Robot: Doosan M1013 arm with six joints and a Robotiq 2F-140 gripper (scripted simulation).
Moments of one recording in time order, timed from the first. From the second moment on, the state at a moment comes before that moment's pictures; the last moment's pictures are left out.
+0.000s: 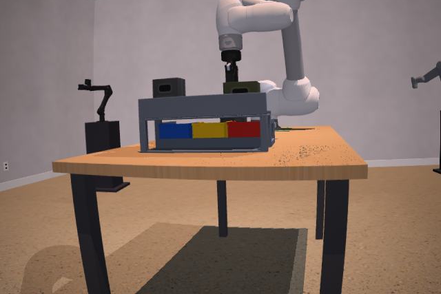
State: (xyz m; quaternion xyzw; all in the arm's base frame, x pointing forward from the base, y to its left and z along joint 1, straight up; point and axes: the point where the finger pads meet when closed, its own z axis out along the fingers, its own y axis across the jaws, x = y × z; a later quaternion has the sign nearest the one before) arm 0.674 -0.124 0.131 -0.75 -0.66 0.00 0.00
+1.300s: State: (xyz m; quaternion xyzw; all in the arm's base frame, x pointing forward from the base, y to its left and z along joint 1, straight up) arm 0.660 -0.024 0.131 -0.75 -0.66 0.00 0.00
